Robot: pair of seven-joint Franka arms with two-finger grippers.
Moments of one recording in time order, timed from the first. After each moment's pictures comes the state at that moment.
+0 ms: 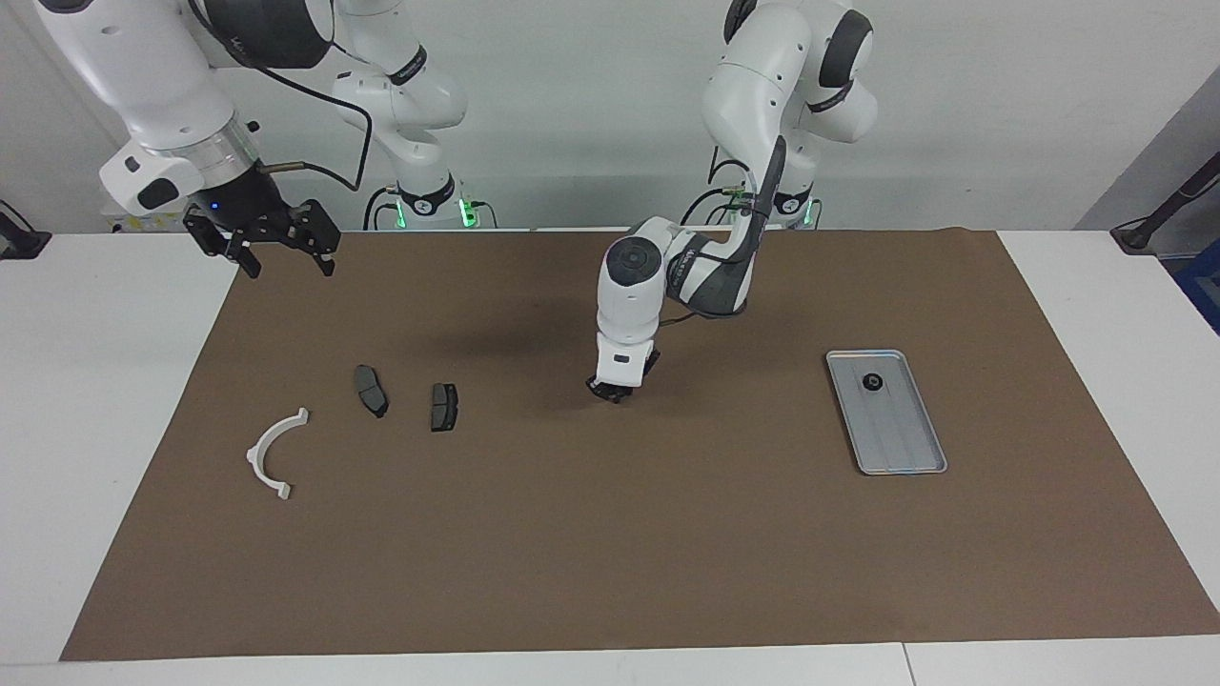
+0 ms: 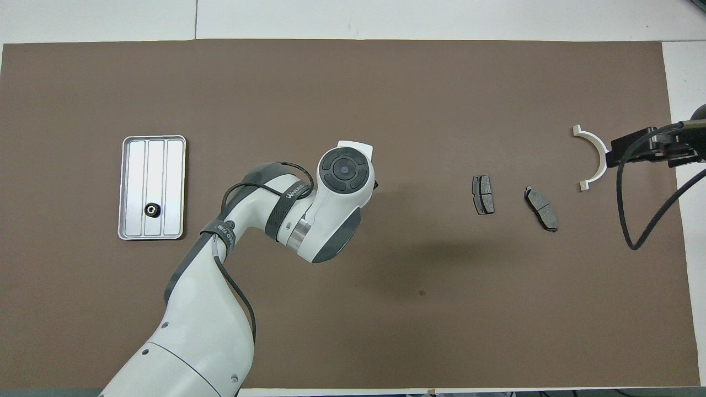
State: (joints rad) left arm -0.70 0.52 0.00 -1.68 -0.02 2.20 -1.21; right arm -0.04 0.04 0.02 -1.53 0.04 1.54 0.00
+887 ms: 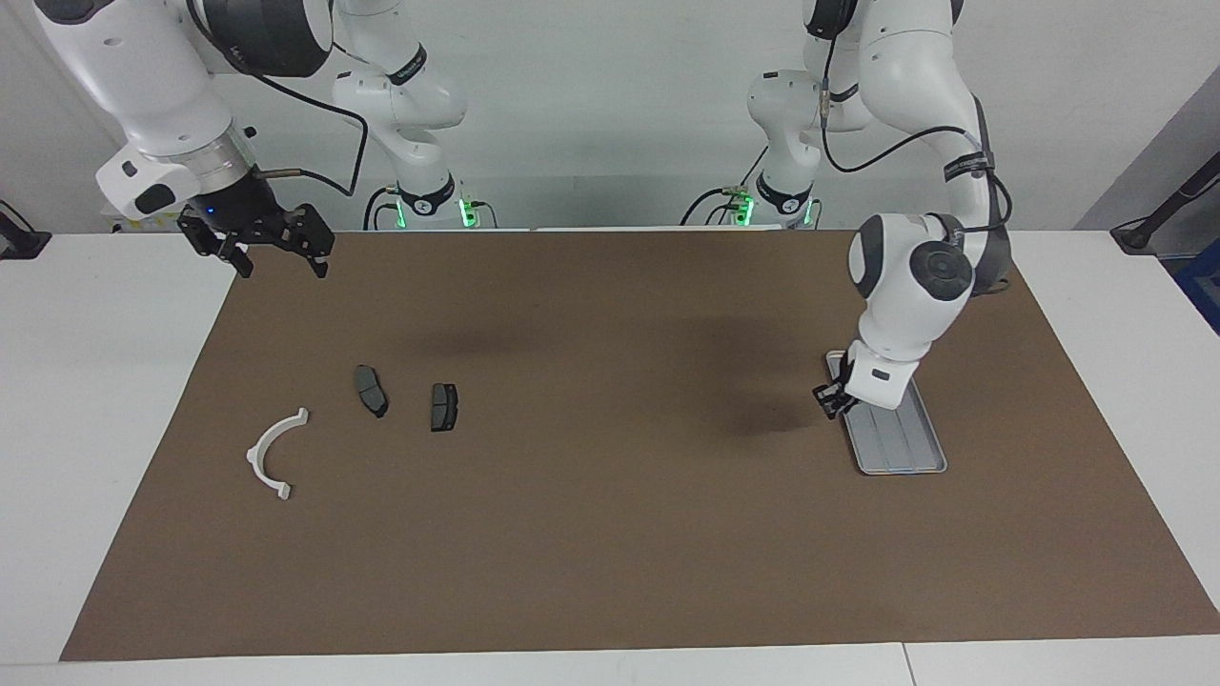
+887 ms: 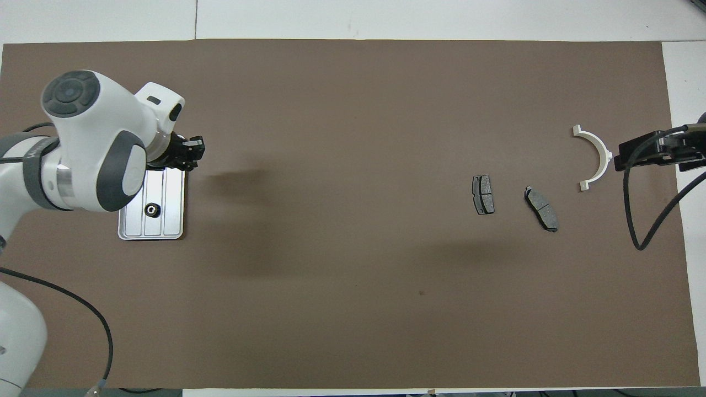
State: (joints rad) left arm -0.15 0.31 0.02 -1.82 0.00 2.10 -0.30; right arm -0.06 0.03 0.02 -1.54 0.00 1.53 0.00
